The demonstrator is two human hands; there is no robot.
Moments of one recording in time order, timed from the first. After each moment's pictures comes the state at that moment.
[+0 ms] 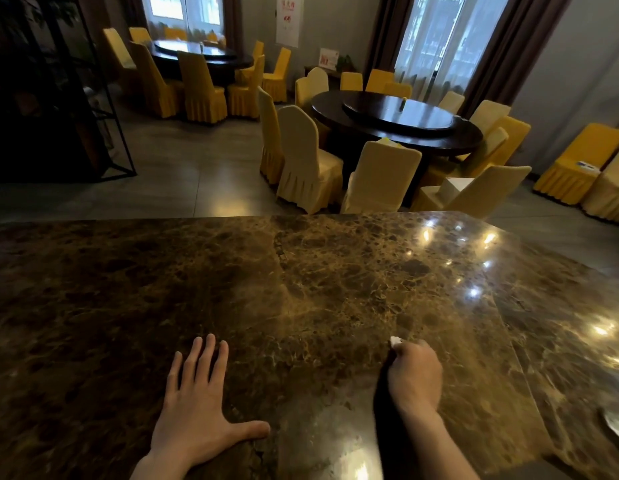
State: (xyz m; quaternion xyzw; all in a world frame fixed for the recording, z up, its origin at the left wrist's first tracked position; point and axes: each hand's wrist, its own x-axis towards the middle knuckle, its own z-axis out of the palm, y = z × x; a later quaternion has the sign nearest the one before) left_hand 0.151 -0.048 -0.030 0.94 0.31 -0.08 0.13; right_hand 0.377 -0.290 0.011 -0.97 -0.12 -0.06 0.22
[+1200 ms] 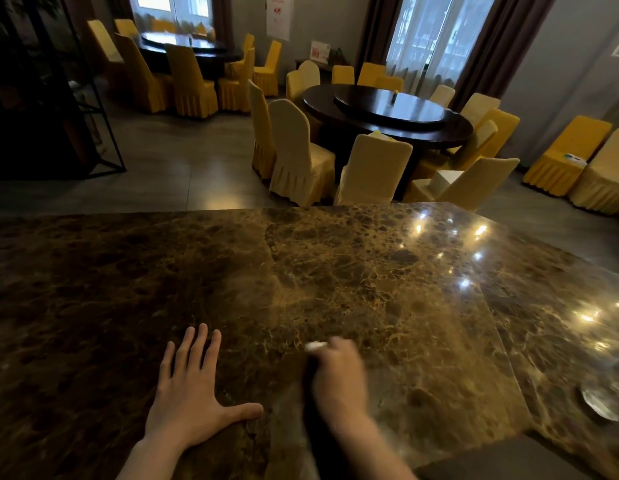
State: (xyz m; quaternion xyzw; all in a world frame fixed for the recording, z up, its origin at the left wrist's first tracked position) left_hand 0.150 -0.048 -0.036 0.94 0.31 -0.05 0.13; right_hand 0.299 -0.238 -0.004 -0.92 -0.29 -0.05 0.24
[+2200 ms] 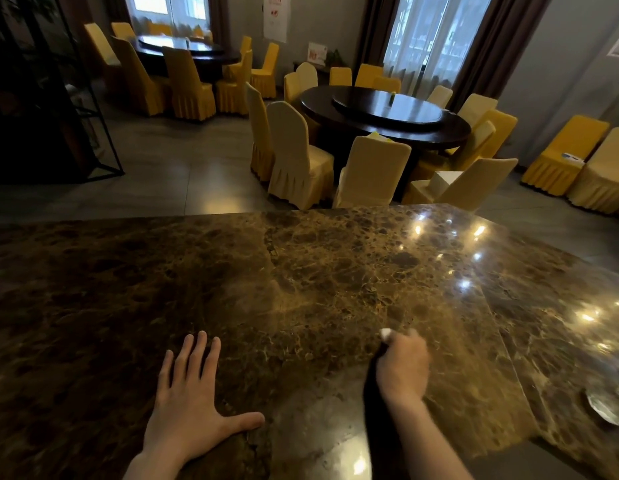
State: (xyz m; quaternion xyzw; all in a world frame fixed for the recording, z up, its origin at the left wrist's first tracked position) left_hand 0.153 -0.047 -0.037 0.94 0.31 -0.05 0.14; right_hand 0.375 -0.285 0.003 -0.97 -0.08 -0.06 0.22
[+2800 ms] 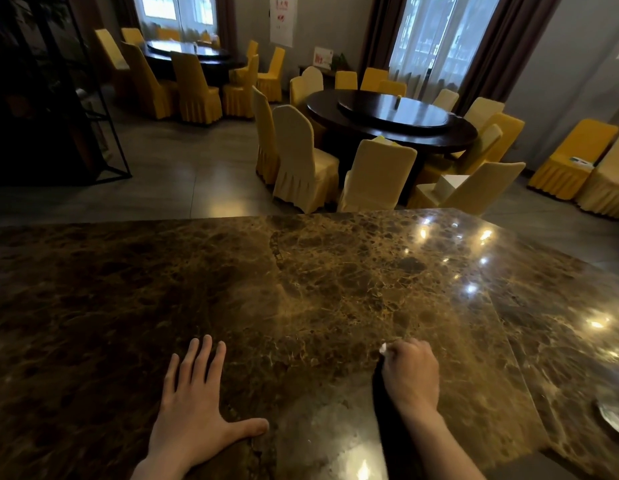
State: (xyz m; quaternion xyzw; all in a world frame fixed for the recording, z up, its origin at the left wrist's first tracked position) left_hand 0.152 -0.048 -0.033 0.94 0.31 -0.06 0.14; right_hand 0.380 -0.297 0.001 -0.96 -0.16 -0.07 0.22
